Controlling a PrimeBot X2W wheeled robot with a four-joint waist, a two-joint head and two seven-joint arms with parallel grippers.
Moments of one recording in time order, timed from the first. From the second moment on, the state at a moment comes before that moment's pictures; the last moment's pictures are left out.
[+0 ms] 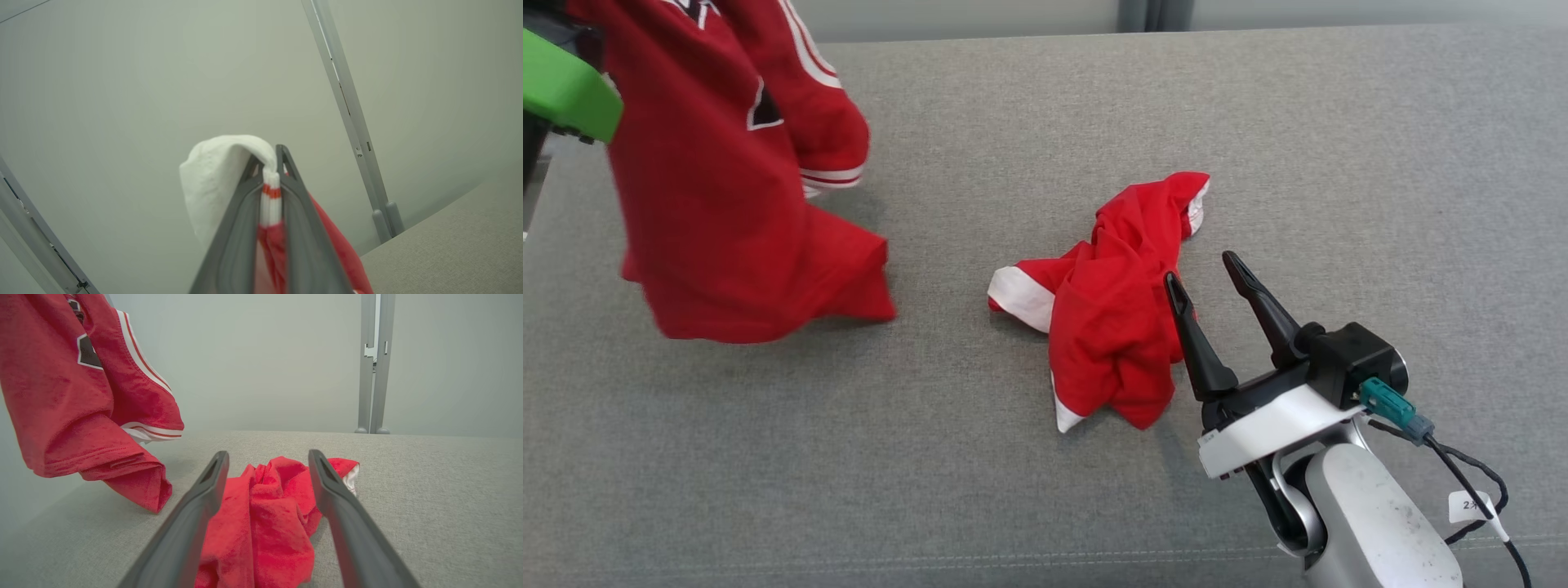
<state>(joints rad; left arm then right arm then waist) -1.09 0.73 -0.69 0.25 -0.67 0.00 -0.12 -0.28 -0.05 0.29 0.20 0.23 0.13 -0.26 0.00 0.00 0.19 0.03</state>
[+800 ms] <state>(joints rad) -1.06 0.88 -0.55 0.61 -0.74 -0.05 -0.25 -0.30 -0.05 0.31 0.08 0.14 0.13 -0.23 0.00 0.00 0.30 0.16</state>
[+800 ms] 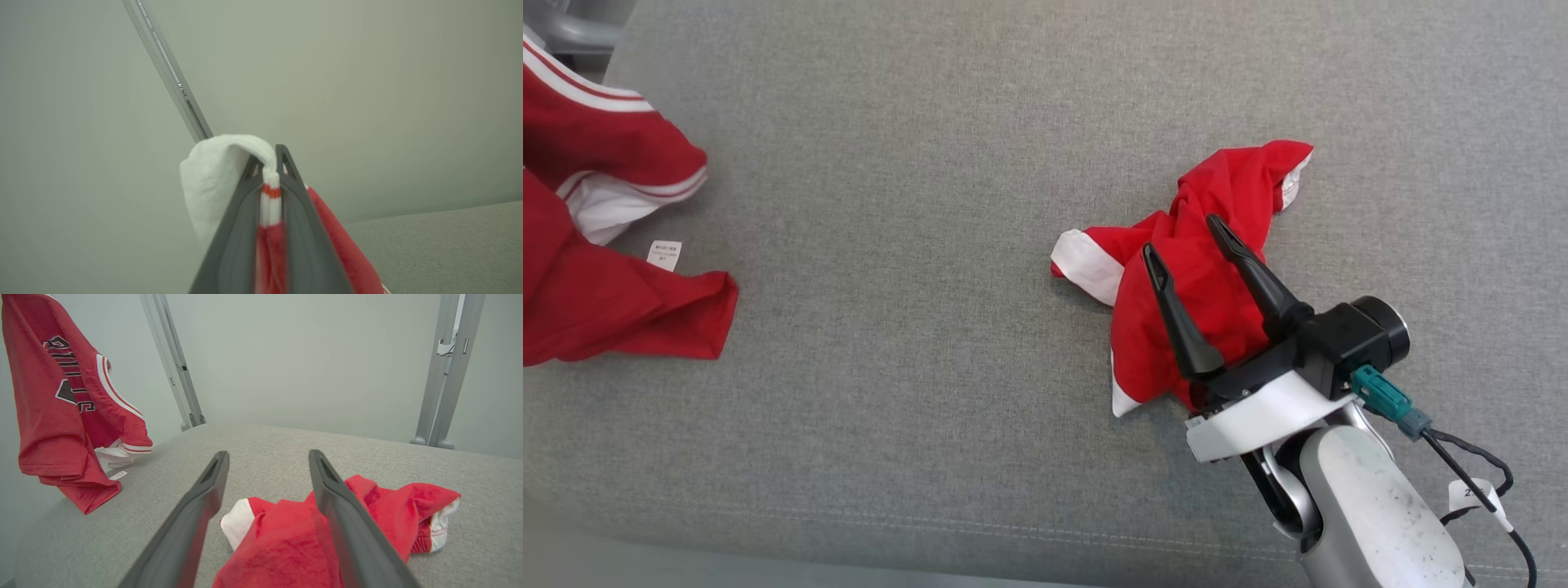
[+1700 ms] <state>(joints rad) -0.86 0.60 -0.56 0.90 -0.78 -0.13 -0.26 -0.31 -0.05 0.32 0.02 0.10 0.13 -0.19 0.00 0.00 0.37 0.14</state>
